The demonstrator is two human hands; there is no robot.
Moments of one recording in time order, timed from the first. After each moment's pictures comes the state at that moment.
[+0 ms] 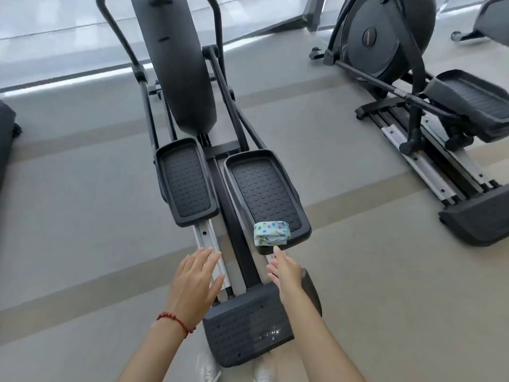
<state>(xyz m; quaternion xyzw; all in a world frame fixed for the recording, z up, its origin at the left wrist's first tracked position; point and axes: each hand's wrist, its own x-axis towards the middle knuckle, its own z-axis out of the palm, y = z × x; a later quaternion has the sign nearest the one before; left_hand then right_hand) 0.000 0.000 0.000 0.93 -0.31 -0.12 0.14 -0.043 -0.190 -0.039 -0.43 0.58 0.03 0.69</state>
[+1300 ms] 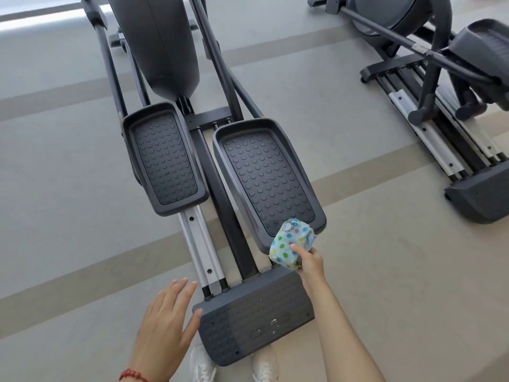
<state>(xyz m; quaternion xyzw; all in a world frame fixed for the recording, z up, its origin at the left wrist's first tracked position) 0.020 0.036 -0.086 0.94 -0.28 -0.14 0.11 -0.014 -0.247 -0.170 -0.43 0.58 -0.01 0.69</state>
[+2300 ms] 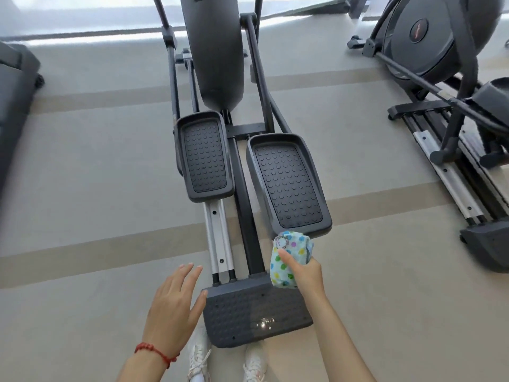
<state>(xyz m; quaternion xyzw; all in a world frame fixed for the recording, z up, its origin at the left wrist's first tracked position) -0.056 0.062 -0.033 0.97 -0.17 -0.07 0.15 -0.067 -0.194 -0.064 -0.60 0.45 0.07 0.66</state>
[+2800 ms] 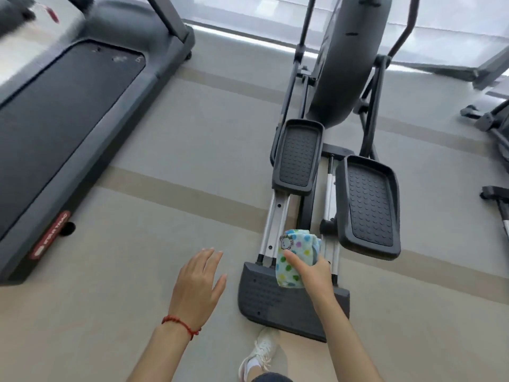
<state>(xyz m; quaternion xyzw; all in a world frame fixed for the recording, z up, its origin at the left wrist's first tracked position) -0.190 0.191 0.014 0.98 0.02 -0.03 0.20 -0.124 -0.033 0.023 -0.70 0.24 0.18 0.65</state>
